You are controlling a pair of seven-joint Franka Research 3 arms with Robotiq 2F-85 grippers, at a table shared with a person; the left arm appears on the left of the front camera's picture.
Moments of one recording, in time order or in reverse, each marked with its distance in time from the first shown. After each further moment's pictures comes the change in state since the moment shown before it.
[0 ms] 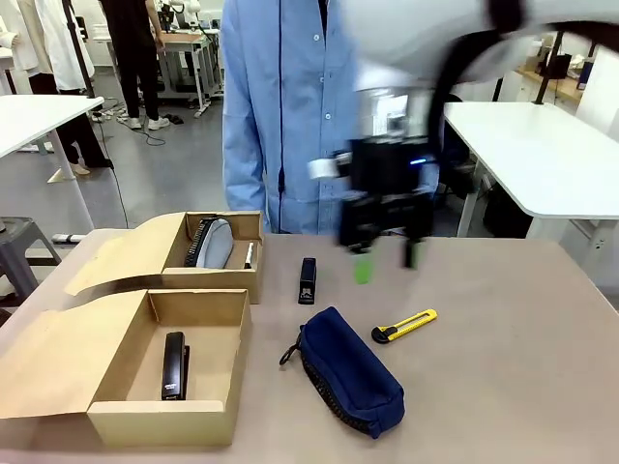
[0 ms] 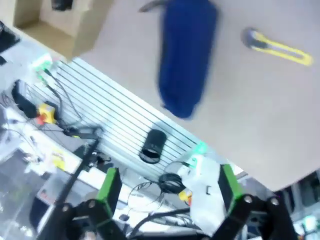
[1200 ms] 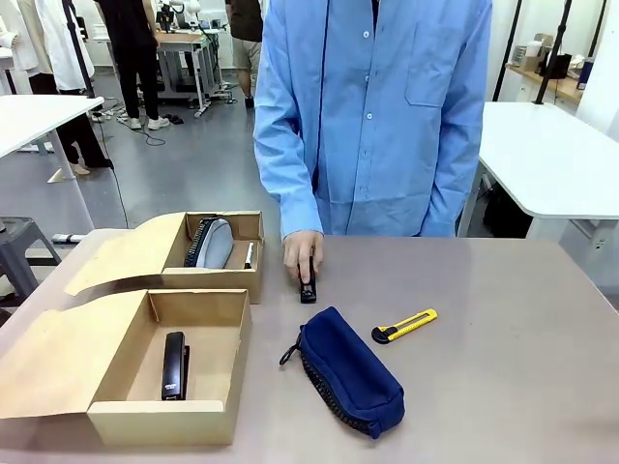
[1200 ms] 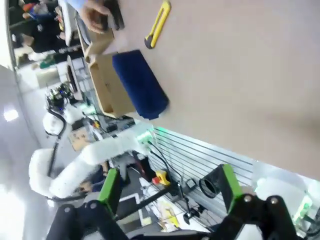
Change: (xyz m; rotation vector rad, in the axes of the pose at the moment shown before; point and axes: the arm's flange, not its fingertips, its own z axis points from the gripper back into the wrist) left arm 0.000 0.000 0.000 0.001 0.001 0.000; right arm -0.291 -0.320 -0.126 0.839 -0.537 -0.612
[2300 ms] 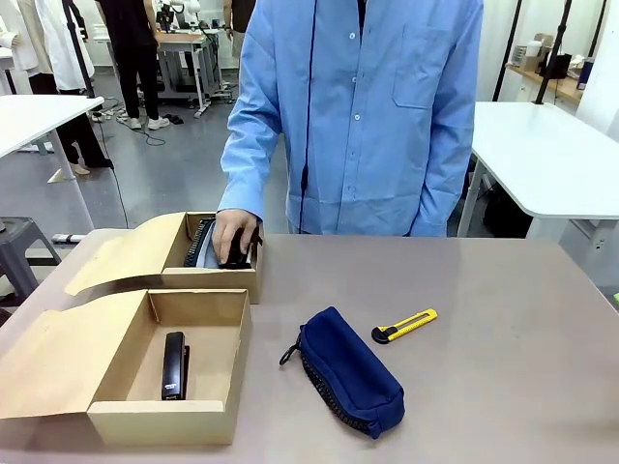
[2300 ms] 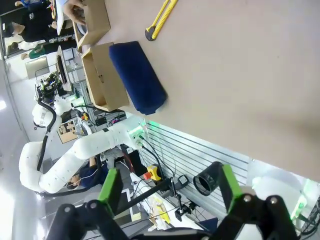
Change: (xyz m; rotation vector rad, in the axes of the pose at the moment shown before) left arm 0.000 0.000 0.000 0.000 0.000 0.000; right arm 0.000 0.017 -0.008 -0.037 0.022 0.043
